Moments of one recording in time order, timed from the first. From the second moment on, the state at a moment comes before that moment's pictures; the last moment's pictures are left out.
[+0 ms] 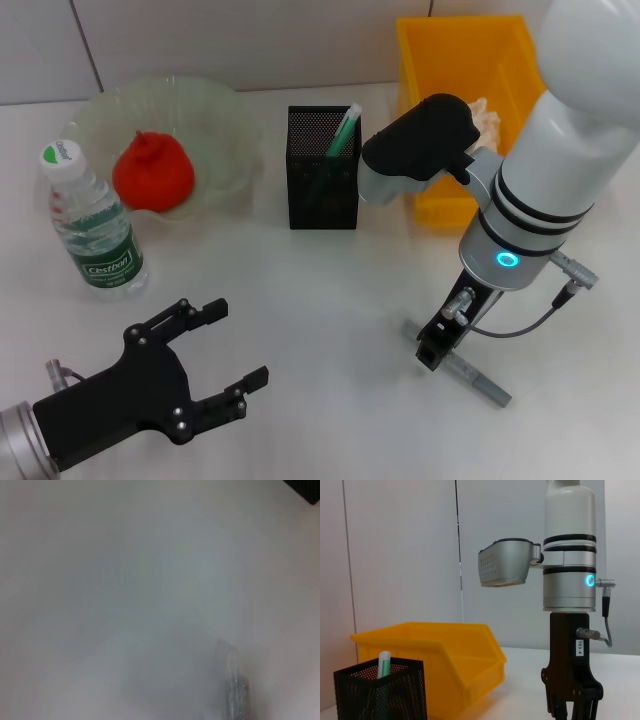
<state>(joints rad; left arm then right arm) -0.23 -2.07 1.35 0.43 1.21 1.49 -0.65 0.76 2.09 -1.68 -1.14 -2.62 -1.57 2.95</state>
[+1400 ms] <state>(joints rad) -0.23 -2.06 1.35 0.43 1.21 1.49 -0.65 0.73 2.09 -1.62 -1.16 -2.59 -1.55 2.92</state>
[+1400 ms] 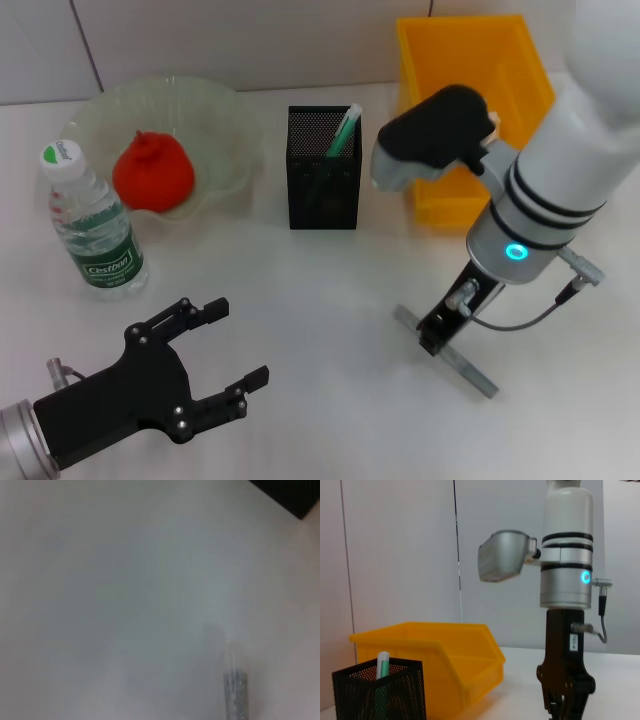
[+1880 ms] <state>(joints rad) -0.23 -2.06 1.35 0.43 1.21 1.49 -0.65 0.61 2.08 -1.29 -1.43 -2.40 -1.54 2.71</state>
